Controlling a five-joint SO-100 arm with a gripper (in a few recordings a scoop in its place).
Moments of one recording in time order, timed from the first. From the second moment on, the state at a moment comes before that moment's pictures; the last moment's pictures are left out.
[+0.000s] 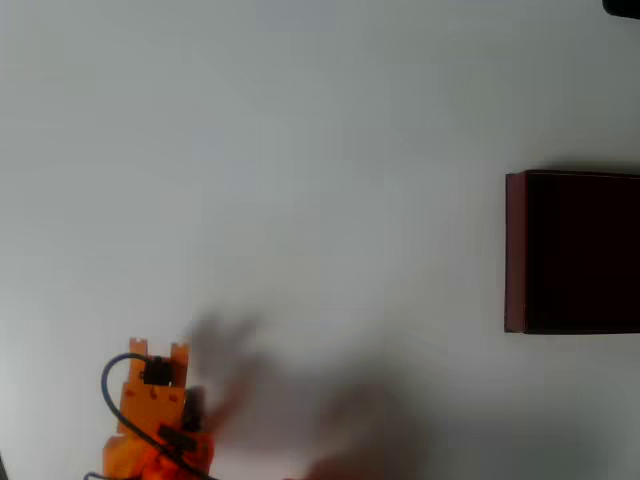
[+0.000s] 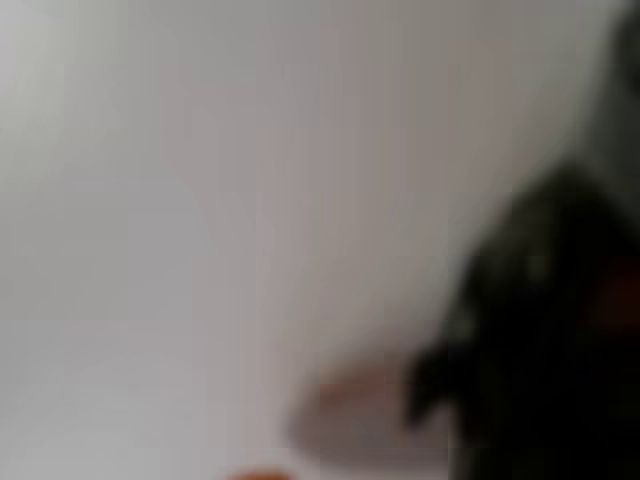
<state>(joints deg) -64.4 122.3 151.7 55.6 154.4</state>
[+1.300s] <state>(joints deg) -57.3 116.5 143.8 56.3 149.0</state>
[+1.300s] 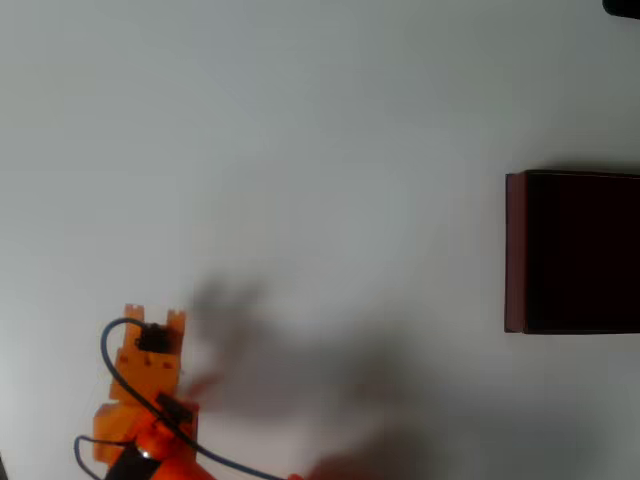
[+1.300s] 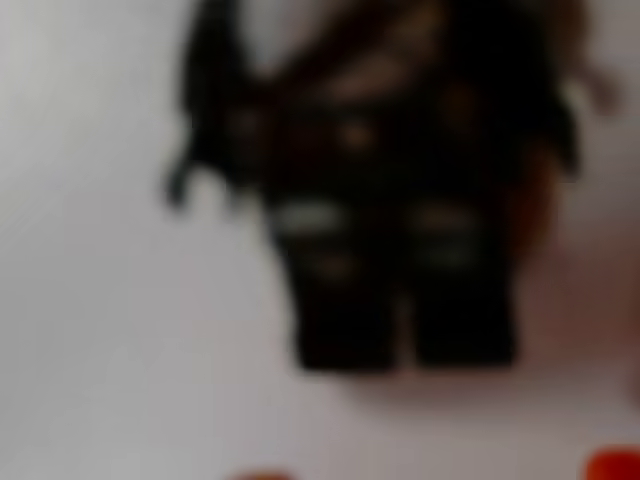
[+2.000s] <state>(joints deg) -54.6 111.8 141.6 53.7 143.5</state>
